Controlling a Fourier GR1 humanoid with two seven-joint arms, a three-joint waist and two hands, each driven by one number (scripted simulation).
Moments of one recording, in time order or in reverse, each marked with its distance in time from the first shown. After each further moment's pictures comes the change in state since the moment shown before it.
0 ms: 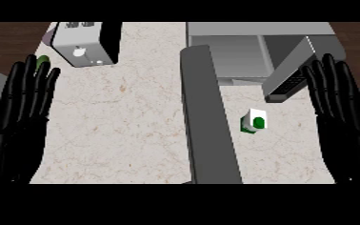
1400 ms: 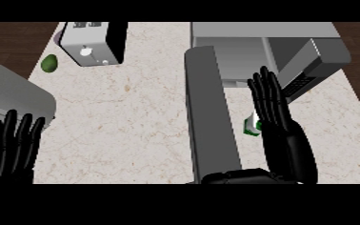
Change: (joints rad) left arm 0.383 -0.064 -0.022 -0.117 0.124 -0.031 -0.113; right arm 0.022 0.065 0.286 0.108 0.036 -0.224 0.008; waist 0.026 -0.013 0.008
